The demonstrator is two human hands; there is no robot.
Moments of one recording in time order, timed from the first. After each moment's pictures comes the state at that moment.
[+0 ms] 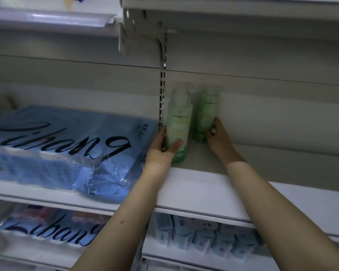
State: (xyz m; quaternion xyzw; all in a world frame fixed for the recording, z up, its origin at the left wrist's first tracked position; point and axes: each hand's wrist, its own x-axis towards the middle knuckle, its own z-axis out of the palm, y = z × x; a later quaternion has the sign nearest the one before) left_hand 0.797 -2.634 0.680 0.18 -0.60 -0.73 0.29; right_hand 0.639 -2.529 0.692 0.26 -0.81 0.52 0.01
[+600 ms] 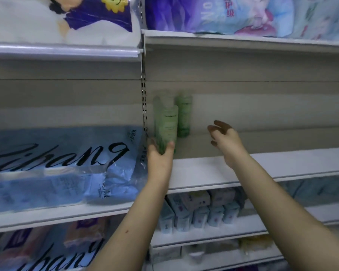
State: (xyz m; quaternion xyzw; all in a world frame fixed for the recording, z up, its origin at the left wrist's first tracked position) left_hand 0.876 -2.612 0.713 0.19 -0.67 -0.67 0.24; right_hand 0.771 -2.468 0.730 0.07 -0.71 0.70 0.03
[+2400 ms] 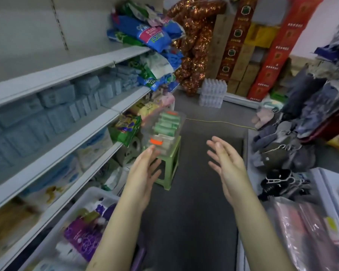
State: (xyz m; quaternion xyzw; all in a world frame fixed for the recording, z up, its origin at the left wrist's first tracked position) left_hand 0.982 -1.843 0.588 -0.09 -0.52 -0.78 -0.34; right_hand 1.110 -1.700 0.620 -0.32 -0.60 0.65 0.34
